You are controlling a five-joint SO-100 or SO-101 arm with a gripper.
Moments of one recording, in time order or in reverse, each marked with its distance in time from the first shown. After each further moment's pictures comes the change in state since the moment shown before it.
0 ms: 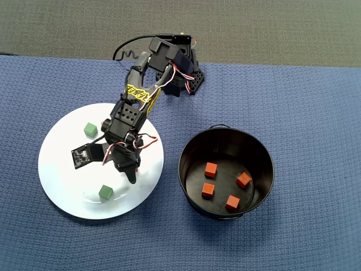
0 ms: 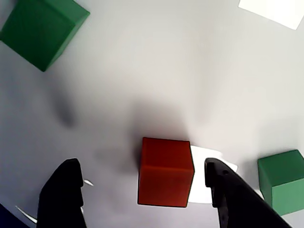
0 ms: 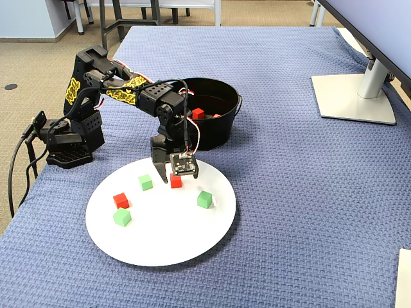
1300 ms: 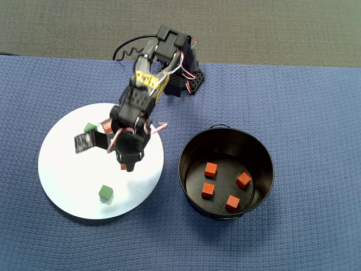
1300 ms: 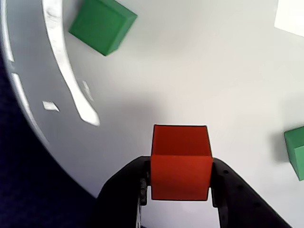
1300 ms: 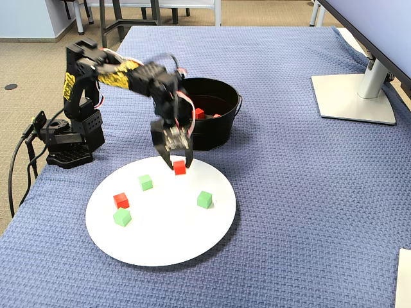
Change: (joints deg) arm -2.0 15.4 5.2 -3.1 9.8
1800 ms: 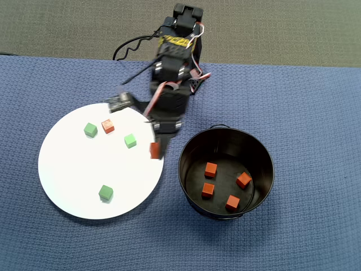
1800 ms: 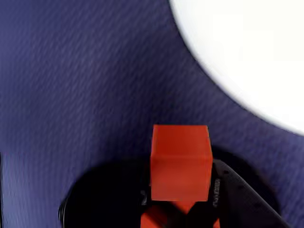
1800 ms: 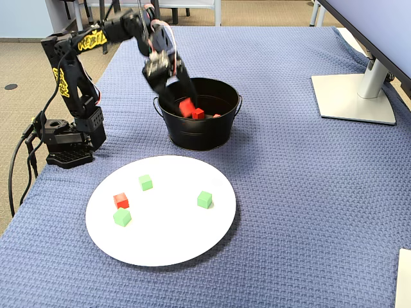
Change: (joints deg) arm -18.3 25.4 4.2 2.4 14.8
